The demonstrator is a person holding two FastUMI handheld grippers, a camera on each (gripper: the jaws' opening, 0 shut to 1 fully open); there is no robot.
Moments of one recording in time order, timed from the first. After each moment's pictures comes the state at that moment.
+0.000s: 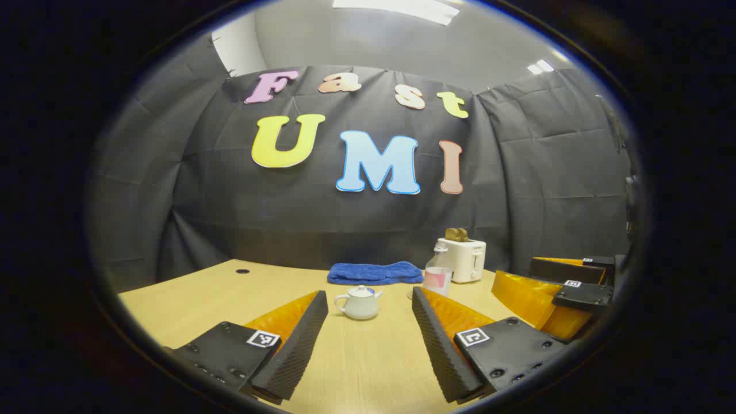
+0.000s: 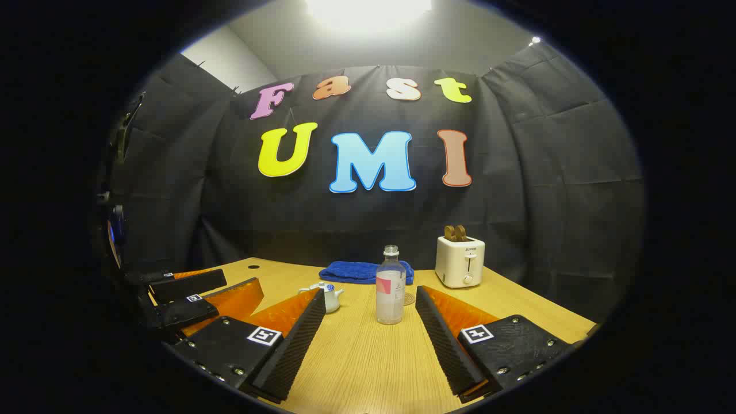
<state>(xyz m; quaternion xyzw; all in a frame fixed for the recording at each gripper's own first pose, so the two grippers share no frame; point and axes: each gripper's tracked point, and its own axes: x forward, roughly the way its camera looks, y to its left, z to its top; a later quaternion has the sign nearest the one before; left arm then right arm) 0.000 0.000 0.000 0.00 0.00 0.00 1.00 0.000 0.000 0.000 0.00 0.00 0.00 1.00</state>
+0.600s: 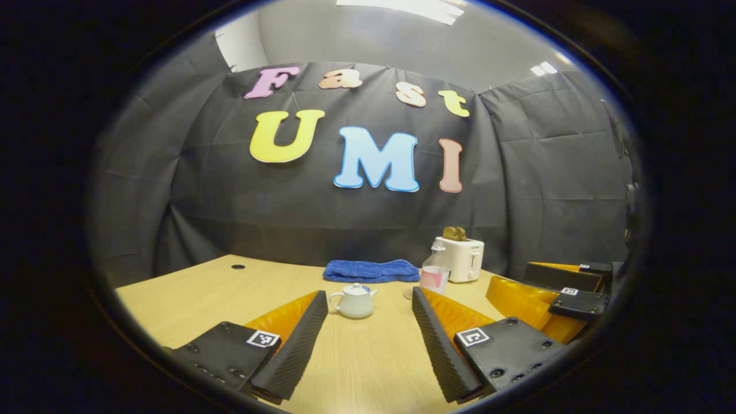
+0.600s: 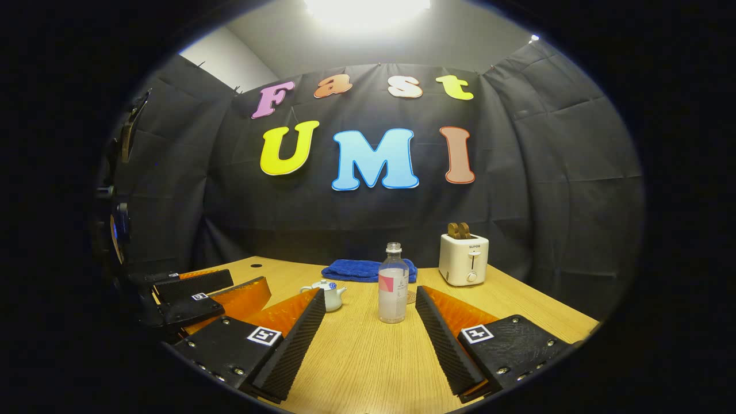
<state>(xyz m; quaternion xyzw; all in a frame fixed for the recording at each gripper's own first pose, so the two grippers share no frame) 0.007 -0.005 -0.005 -0.01 0.01 0.00 1.00 0.003 -0.003 -0.005 0.01 0.01 0.01 1.00</state>
